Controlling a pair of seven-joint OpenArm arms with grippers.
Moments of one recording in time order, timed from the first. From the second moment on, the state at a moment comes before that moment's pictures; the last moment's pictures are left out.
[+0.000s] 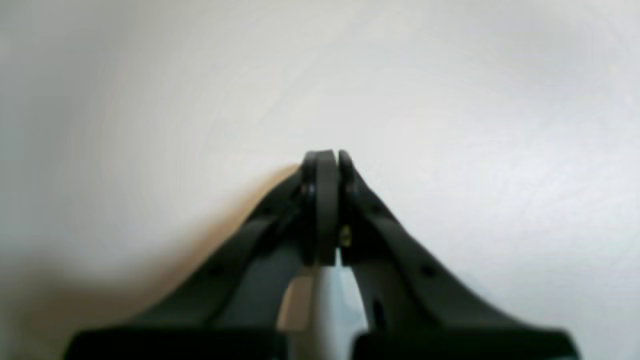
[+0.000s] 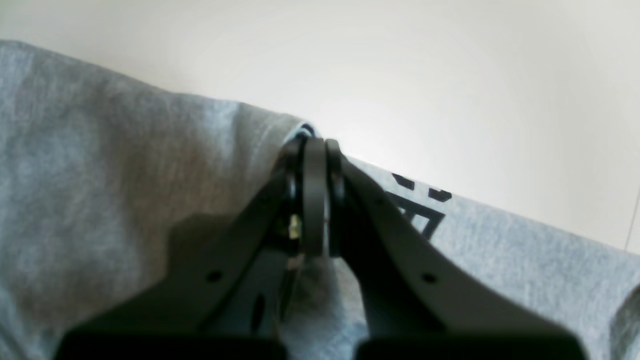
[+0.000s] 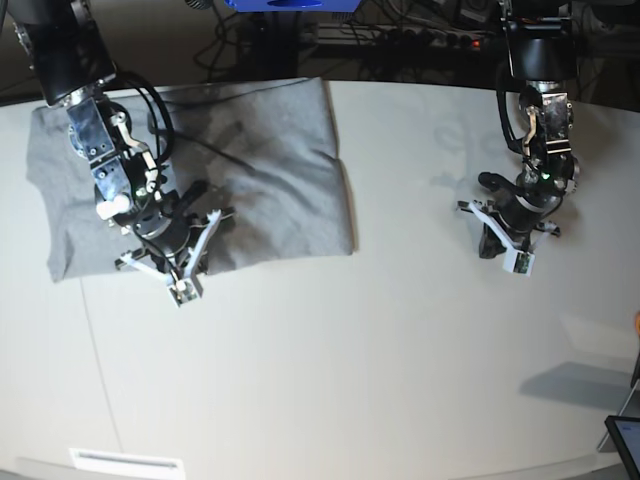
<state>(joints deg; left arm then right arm) 2.4 -23.1 -7.8 72.4 -12.2 -24.1 24.7 5.2 20.8 -23.0 92.2 15.8 0.8 -42.8</state>
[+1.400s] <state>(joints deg) 1.8 -23.1 -8.0 72.4 -12.7 -24.5 27.2 -15.1 17.8 -10.9 112.9 15.8 0.3 -50.6</state>
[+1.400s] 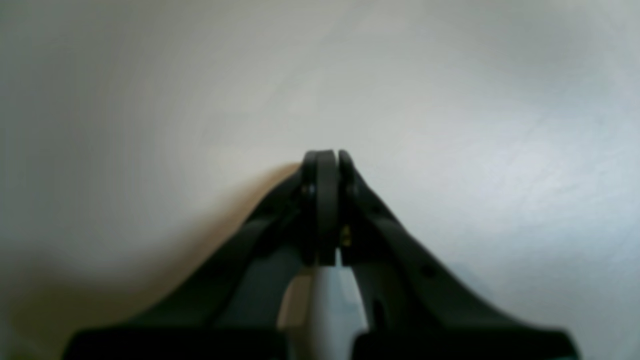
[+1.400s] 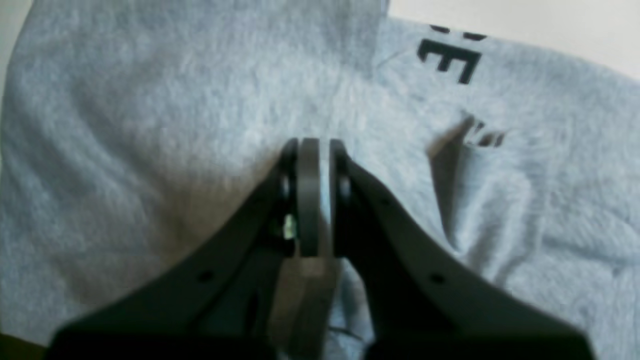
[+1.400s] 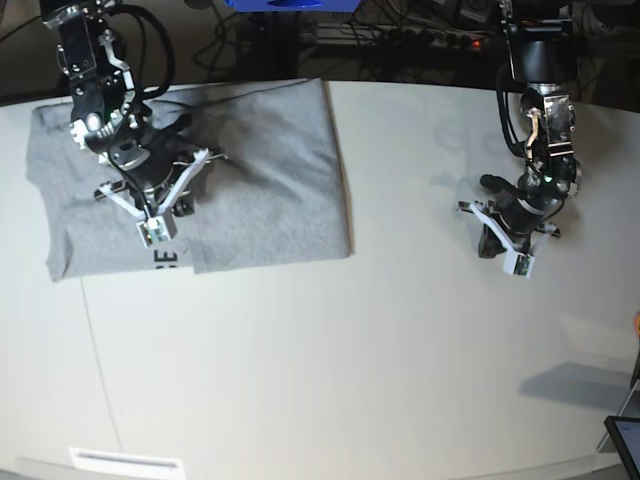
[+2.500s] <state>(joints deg) 1.9 -23.2 -8.0 72.4 -12.7 -24.4 26.8 -15.3 24.2 -15.5 100.6 16.1 1.1 -35.9</state>
